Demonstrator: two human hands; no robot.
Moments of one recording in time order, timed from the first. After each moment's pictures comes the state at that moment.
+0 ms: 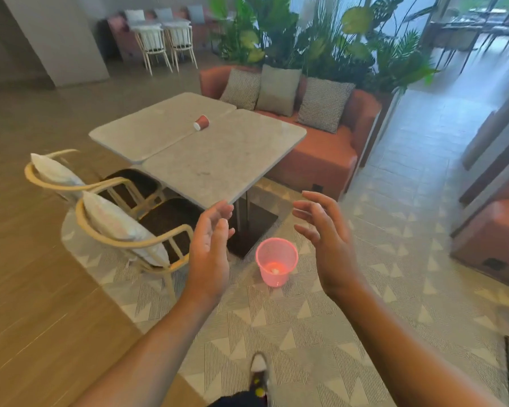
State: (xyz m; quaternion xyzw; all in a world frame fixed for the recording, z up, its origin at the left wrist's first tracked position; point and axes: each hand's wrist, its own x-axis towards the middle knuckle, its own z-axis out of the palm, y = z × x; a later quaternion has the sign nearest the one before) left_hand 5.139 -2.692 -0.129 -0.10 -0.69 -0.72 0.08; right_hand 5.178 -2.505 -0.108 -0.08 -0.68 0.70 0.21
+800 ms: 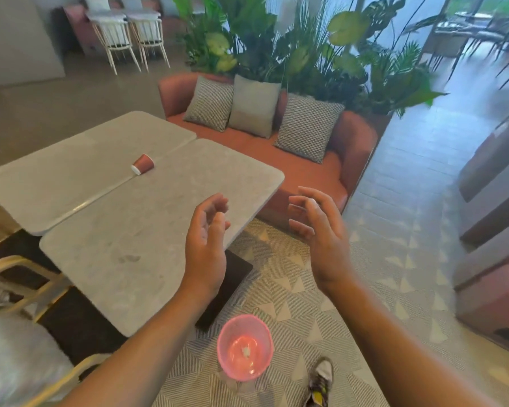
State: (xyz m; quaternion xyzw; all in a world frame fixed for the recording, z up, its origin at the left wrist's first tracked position) left_hand 4.688 -2.426 -0.132 -0.10 -0.71 -0.69 0.08; right_hand 4.737 -2.249 -0.113 -0.09 -0.67 0.70 0.24
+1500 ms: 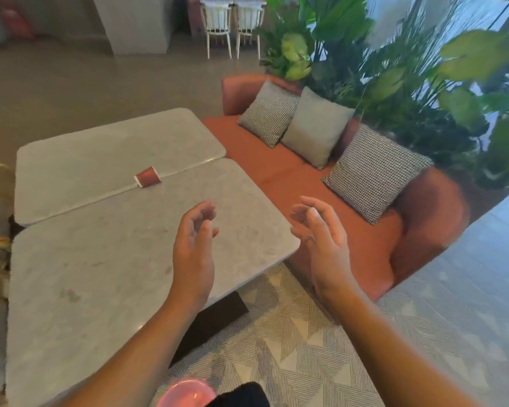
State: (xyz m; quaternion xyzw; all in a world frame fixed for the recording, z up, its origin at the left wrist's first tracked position) left_hand 4.407 -2.217 -0.150 0.07 -0.69 -0.69 0.22; right_hand 4.376 -2.017 -0.132 0.03 -0.65 0.75 0.08
